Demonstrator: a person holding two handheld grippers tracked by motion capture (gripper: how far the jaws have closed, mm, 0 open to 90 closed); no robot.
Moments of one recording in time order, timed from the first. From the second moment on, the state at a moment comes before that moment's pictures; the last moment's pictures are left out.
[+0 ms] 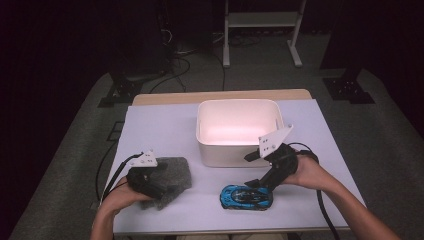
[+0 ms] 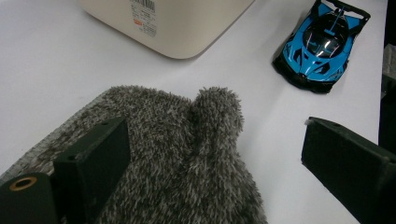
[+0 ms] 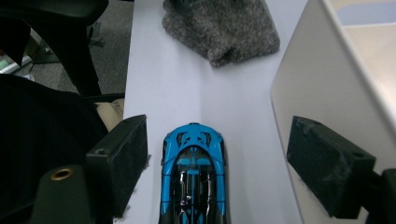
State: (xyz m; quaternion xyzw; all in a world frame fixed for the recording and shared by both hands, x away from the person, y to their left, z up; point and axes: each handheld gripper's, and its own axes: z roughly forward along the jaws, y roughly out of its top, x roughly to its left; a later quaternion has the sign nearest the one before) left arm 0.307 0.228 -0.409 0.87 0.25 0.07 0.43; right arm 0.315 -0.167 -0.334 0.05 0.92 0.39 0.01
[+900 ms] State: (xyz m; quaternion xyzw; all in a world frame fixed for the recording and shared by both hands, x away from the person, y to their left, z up) left arm 0.307 0.229 -0.407 0.87 0.25 0.07 0.43; right arm 0.305 -0.160 -0.415 0.08 0.93 0.35 -0.01
